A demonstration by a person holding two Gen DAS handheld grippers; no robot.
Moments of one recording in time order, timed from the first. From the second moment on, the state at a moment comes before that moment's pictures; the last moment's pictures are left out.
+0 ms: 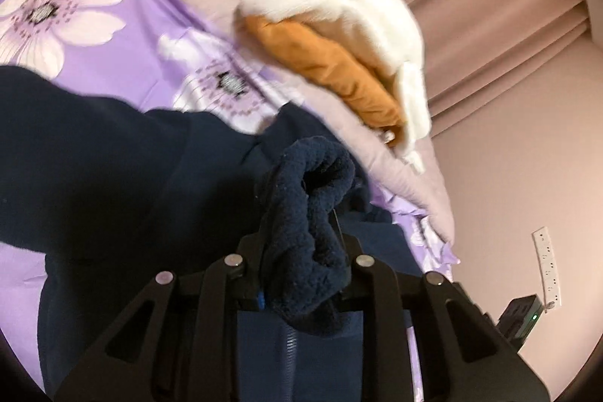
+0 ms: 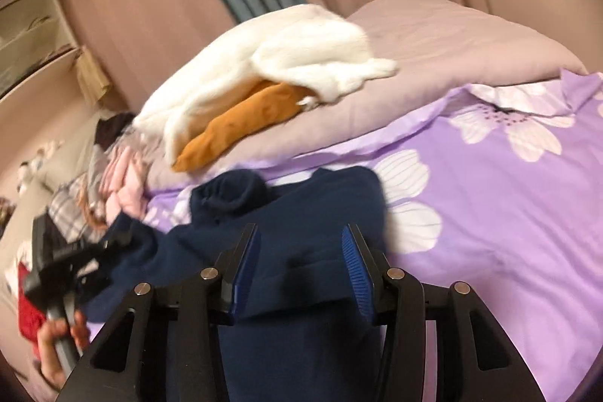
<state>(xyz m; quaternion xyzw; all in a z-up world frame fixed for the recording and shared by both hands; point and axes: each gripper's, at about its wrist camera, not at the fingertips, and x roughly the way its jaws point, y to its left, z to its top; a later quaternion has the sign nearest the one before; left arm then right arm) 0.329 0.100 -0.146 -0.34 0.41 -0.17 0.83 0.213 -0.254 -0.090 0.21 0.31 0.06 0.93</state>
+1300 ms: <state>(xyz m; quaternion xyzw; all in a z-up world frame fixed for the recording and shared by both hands) 0.321 0.150 -0.171 -0.29 0.44 -0.09 0.85 0.224 -0.223 -0.151 0.02 0.38 0.01 0.92</state>
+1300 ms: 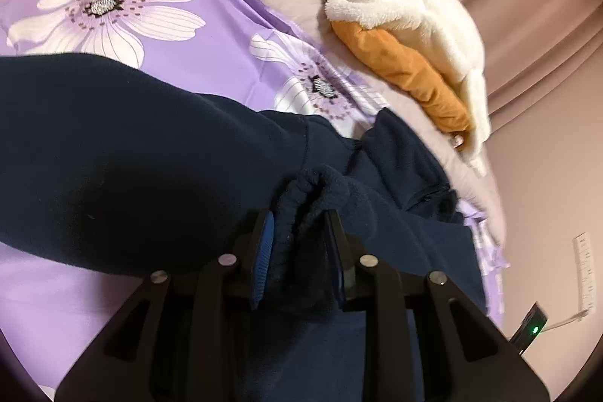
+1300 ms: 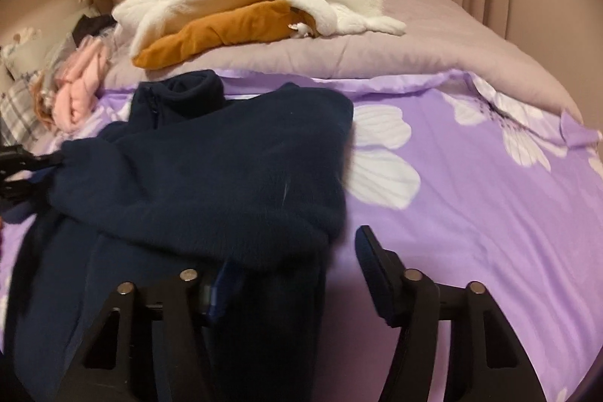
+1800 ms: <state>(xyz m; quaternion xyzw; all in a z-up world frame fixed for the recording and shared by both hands) 0.323 0.136 -0.183 -0.21 0.47 -0.06 0.86 0.217 -0.257 -0.152 0.11 0.37 -0.01 0.92</state>
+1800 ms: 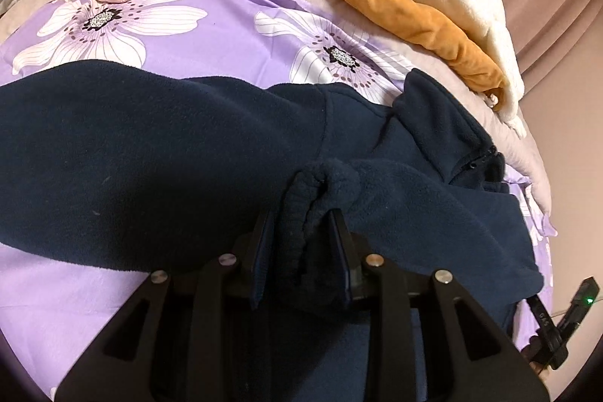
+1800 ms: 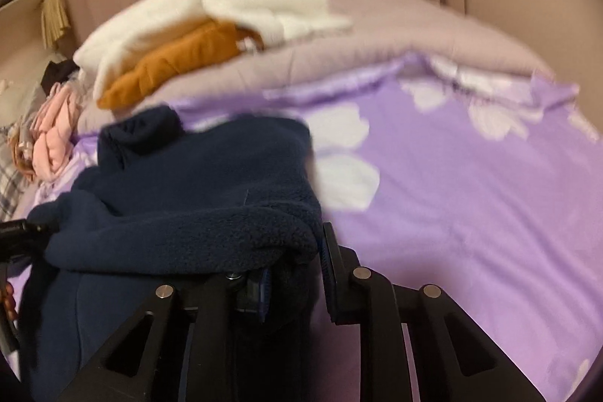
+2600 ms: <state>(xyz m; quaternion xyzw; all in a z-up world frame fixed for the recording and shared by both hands) 0.322 0.074 -0.153 -0.23 0.44 -0.23 0.84 0.331 -0.313 -0.166 0.38 0.42 0.09 0.82</state>
